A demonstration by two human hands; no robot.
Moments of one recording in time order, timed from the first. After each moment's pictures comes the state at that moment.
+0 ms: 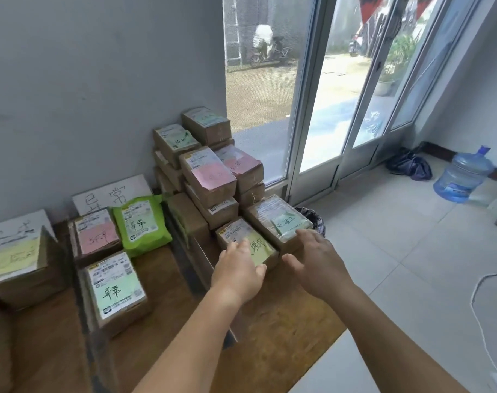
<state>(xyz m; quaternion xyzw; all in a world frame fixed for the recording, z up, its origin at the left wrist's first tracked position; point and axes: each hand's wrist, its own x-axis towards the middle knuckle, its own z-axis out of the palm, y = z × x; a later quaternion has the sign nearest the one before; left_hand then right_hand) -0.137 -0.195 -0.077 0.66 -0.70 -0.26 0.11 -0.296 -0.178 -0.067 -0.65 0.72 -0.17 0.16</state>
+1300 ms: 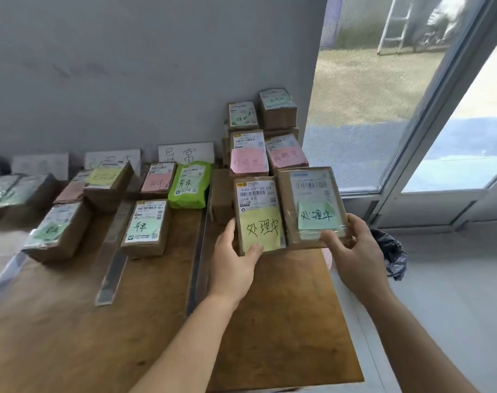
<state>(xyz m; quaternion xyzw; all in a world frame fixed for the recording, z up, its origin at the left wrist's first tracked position) -0.211 -0.191 -0.095 0.74 -0.34 -0.30 0.50 -0.393 -0.277 -0.075 -0.65 0.57 -0.35 0.36</state>
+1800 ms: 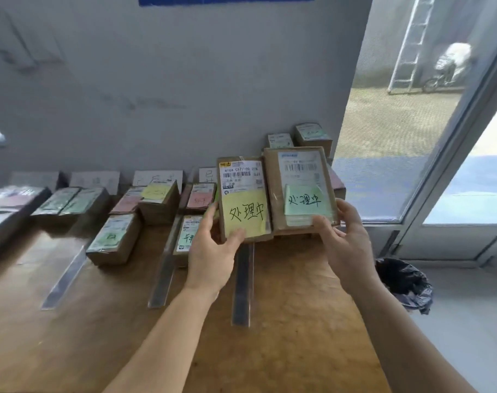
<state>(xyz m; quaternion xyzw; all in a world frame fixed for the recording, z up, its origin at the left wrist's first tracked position) -0.124 -0.111 -0.013 0.70 -0.34 -0.22 0.58 -0.296 -0.224 -0.021 -0.63 0.44 -0.45 0.46</state>
